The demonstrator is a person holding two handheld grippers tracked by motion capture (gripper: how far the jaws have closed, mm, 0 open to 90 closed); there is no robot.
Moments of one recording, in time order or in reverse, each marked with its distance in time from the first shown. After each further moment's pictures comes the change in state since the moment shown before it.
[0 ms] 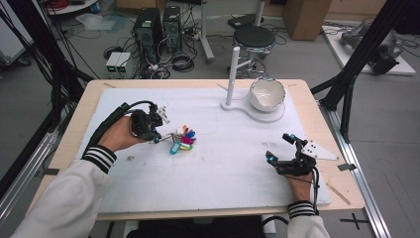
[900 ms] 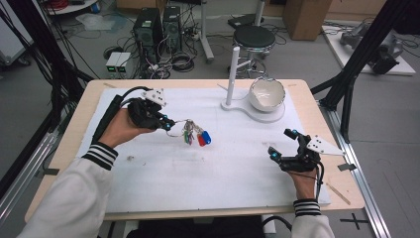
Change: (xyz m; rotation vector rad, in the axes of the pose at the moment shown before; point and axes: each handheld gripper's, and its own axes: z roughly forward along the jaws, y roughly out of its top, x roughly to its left) left arm 0.002 0.014 -0.034 -0.391 -0.101 -0.022; right arm 0.001 0.026 -0.003 -0.030 0.046 0.031
